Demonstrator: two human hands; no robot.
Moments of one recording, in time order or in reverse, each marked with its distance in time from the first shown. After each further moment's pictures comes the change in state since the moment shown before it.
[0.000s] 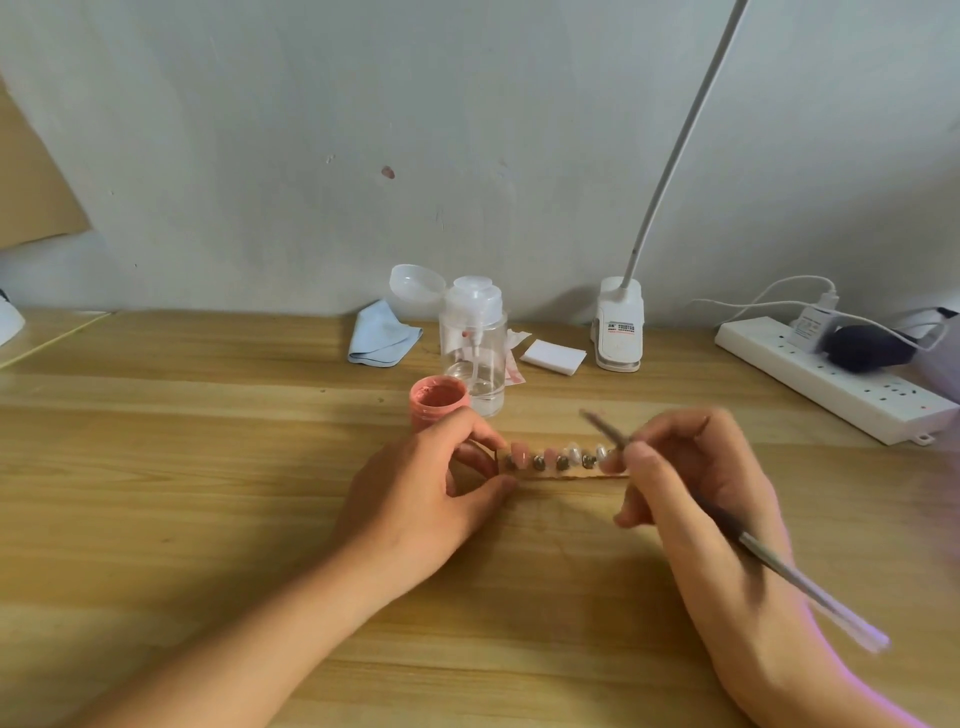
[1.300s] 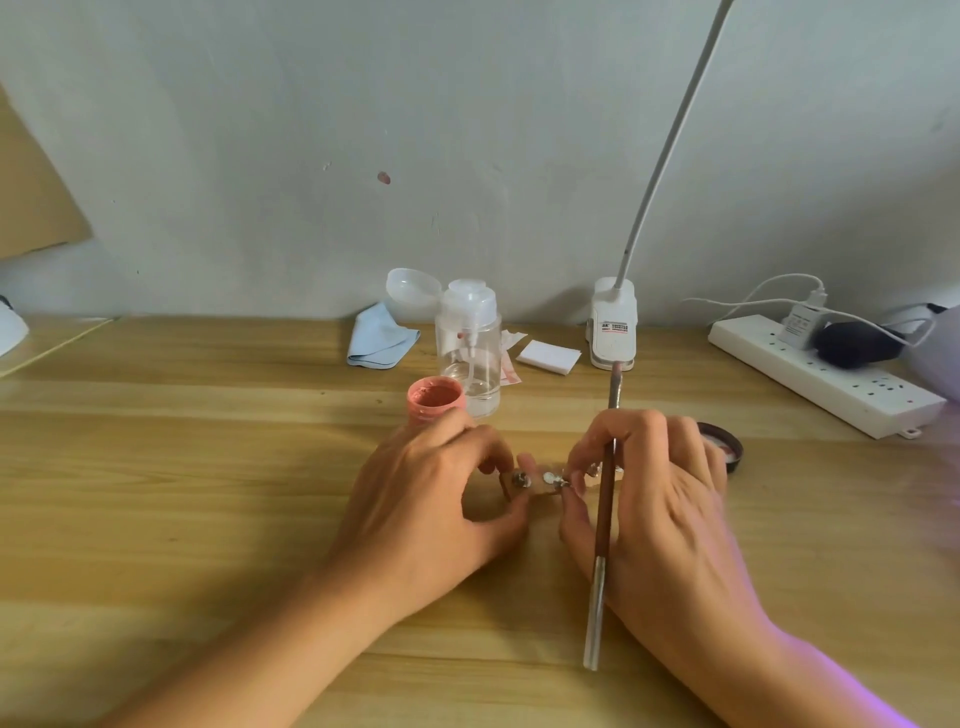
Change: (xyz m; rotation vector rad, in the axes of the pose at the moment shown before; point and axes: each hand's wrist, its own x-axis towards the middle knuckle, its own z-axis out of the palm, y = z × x) left_hand -0.009 0.018 -0.001 0.365 0.083 0.250; right_hand 0.000 0.018 0.005 -0.815 -0.083 -0.556
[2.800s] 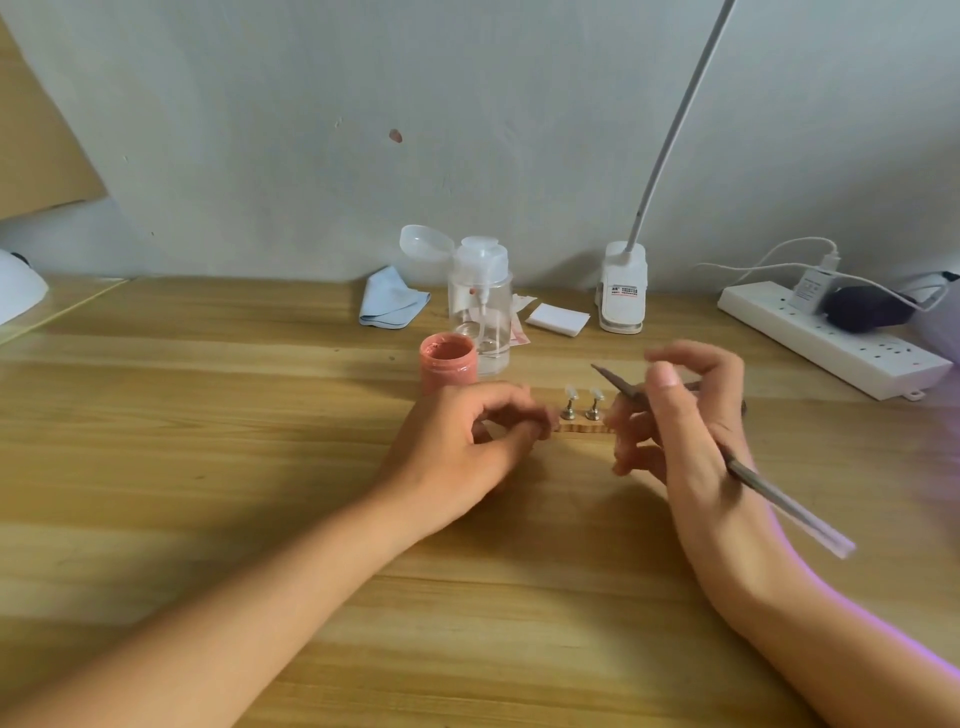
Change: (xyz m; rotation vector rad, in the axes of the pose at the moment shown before) left_hand 0.003 0.007 0.009 -0.737 -0.154 -0.282; right_hand 0.002 -0.005 -0.014 0.888 0.033 0.526
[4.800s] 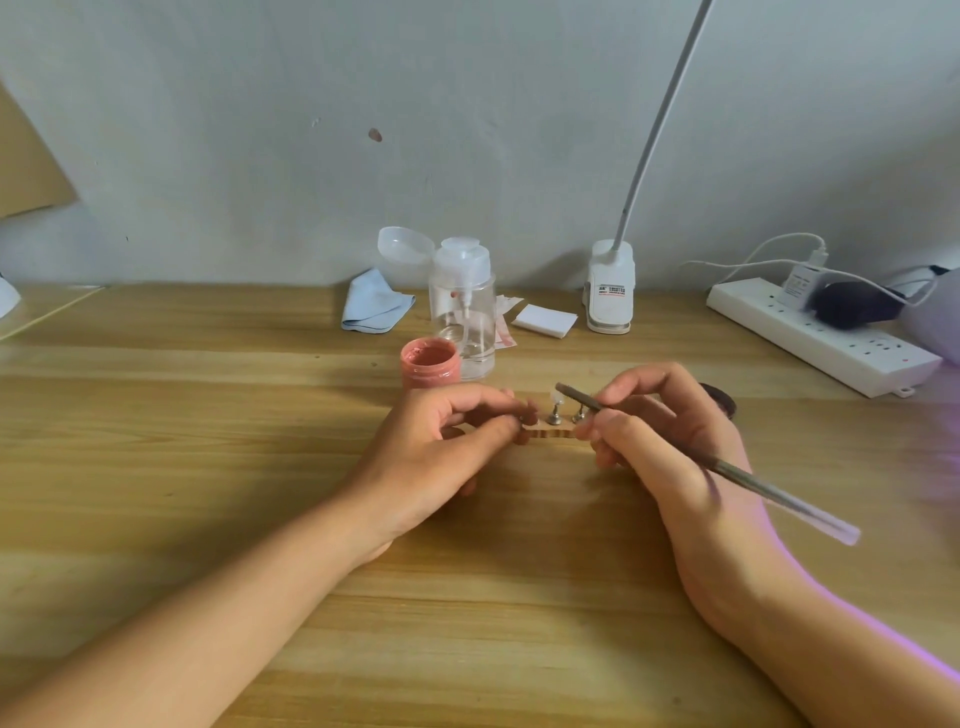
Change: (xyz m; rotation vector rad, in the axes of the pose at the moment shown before) left_hand 0.005 -0.008 -0.004 -0.138 0.034 -0.098; right_hand 0.002 0.002 -0.006 0.186 -0.087 0.082
